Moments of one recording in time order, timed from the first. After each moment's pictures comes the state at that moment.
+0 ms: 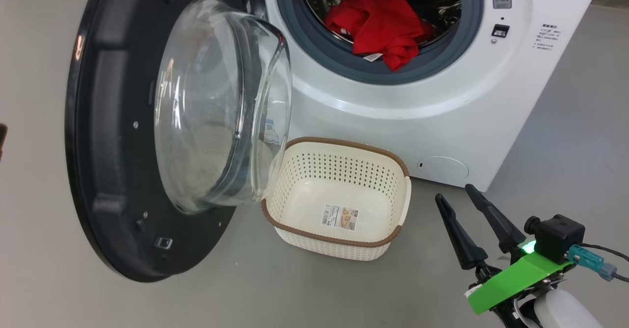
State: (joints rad) left arm -0.38 0.30 0.32 0.09 -0.94 -0.12 0.59; right arm -0.20 -0.29 0.31 0.21 0.57 0.13 -0.26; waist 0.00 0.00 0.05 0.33
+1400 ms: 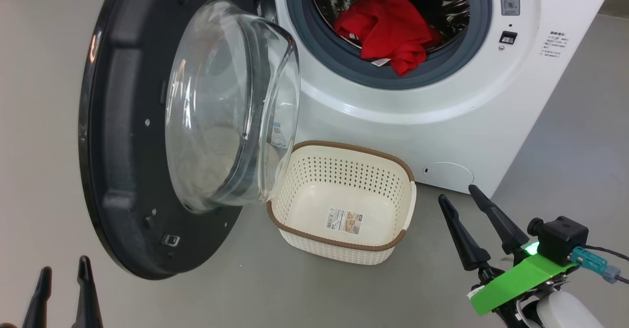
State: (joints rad) left arm 0.10 0.15 0.10 0.06 -0.48 -0.08 -0.22; right arm -0.18 -0.29 0.30 0.20 0.56 0.13 -0.26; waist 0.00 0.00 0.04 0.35
